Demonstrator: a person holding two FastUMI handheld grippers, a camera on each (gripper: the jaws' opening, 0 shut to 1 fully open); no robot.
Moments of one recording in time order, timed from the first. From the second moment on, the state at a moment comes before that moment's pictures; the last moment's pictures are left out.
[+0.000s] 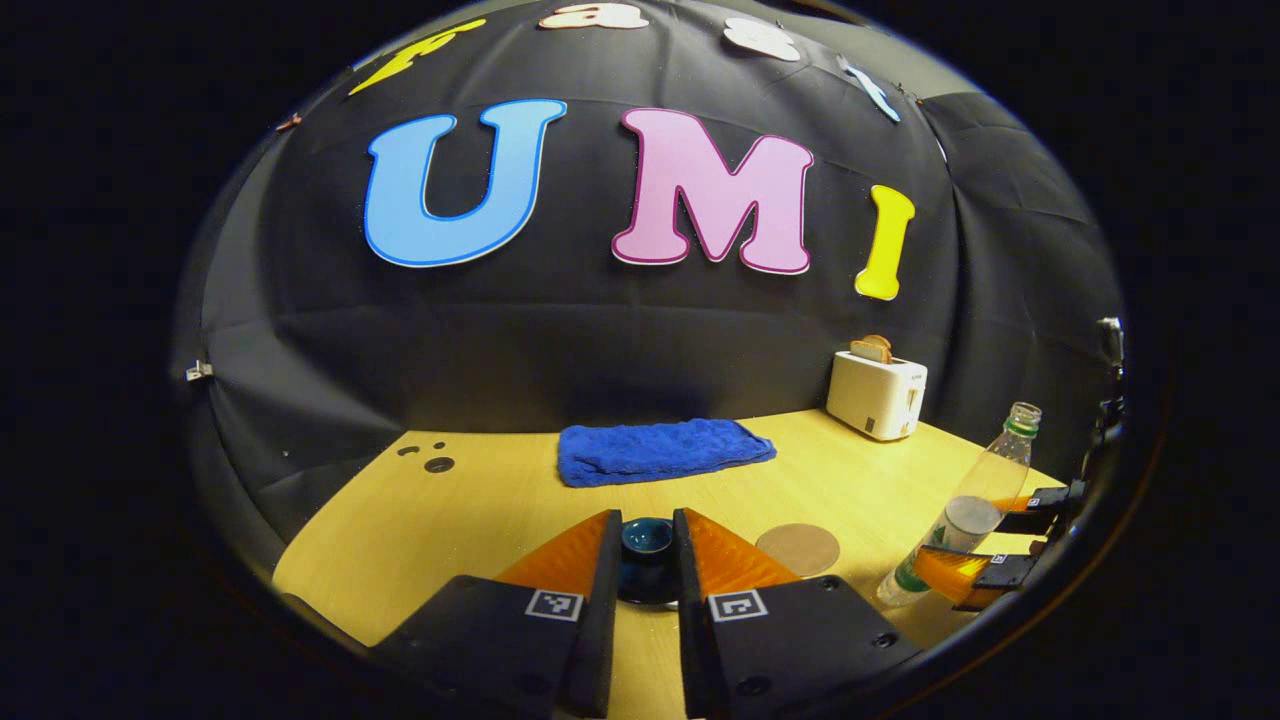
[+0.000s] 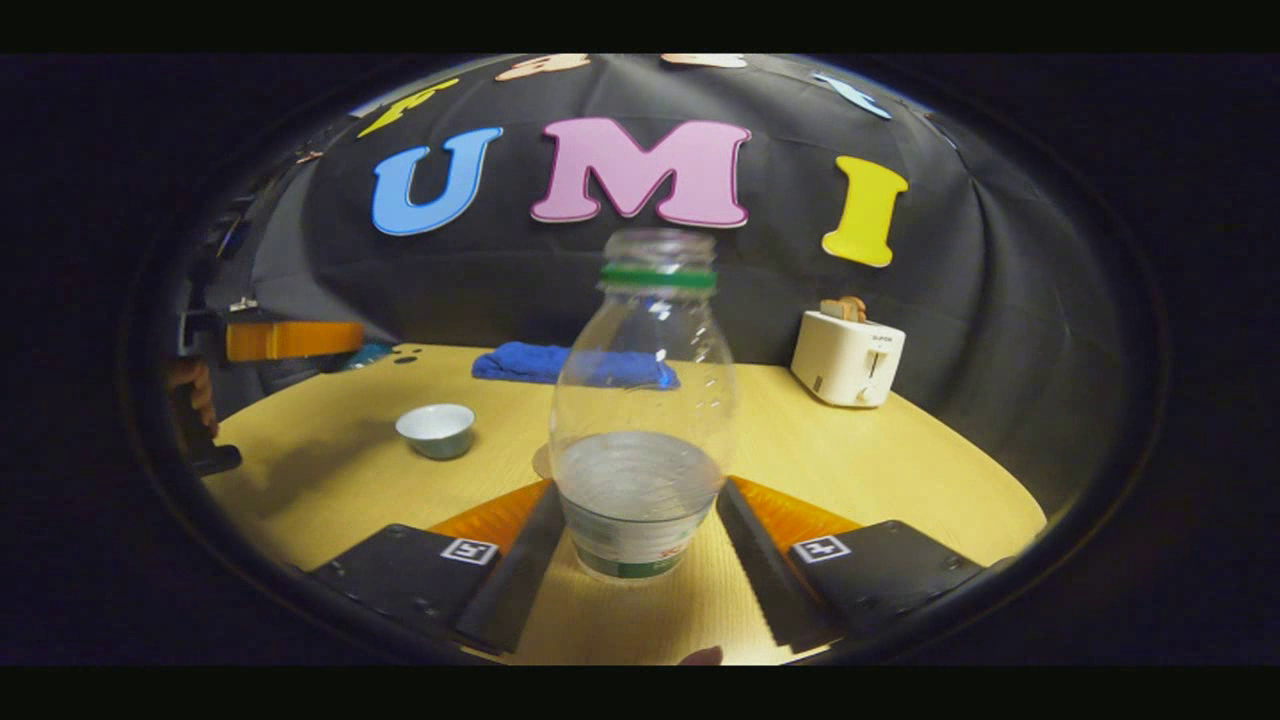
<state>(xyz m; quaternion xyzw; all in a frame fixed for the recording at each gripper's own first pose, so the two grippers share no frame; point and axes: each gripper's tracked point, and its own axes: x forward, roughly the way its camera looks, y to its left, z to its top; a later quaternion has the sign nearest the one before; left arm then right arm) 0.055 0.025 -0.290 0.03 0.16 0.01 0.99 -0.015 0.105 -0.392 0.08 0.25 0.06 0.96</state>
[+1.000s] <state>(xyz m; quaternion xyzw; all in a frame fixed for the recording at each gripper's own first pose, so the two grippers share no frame) 0.022 0.086 -0.259 0.03 0.15 0.08 0.99 0.091 0.129 -0.367 -0.44 0.21 0.11 0.87</state>
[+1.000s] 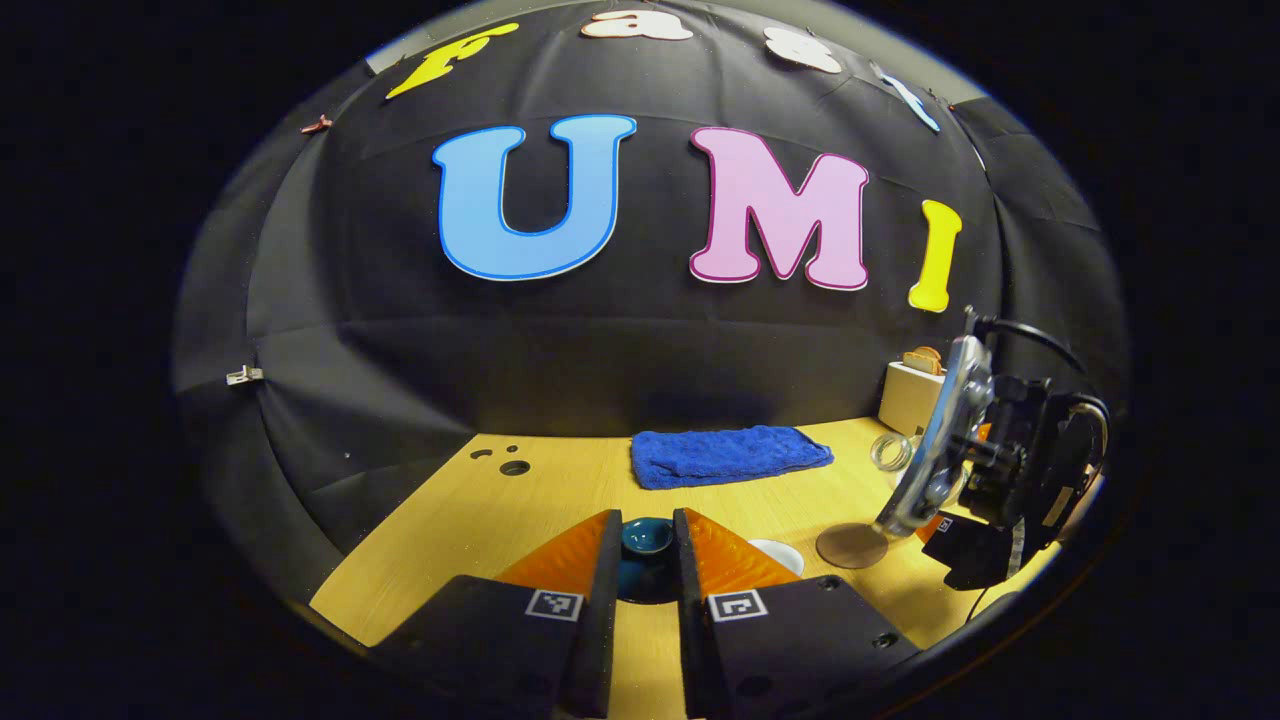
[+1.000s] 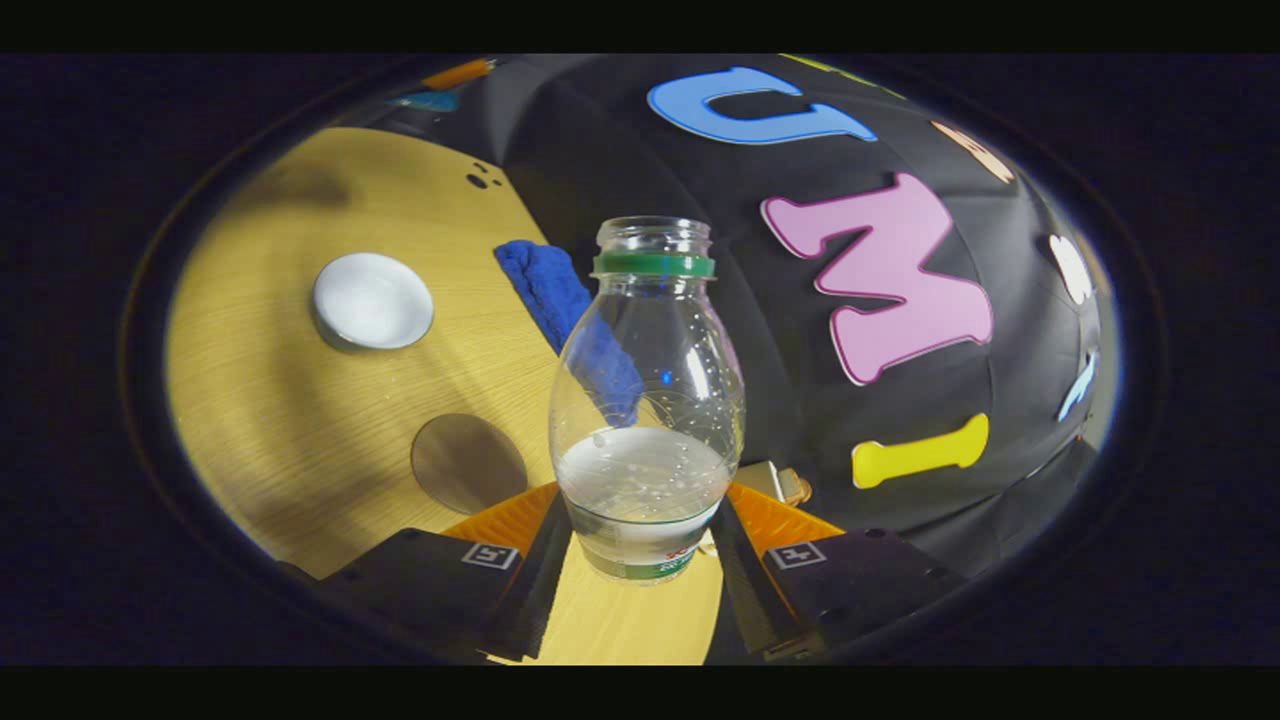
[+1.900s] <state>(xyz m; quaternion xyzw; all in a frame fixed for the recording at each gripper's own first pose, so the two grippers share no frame) 0.015 0.096 -0.267 0.02 0.16 0.09 0.98 0.127 0.162 -0.370 -0.67 0.12 0.15 0.72</state>
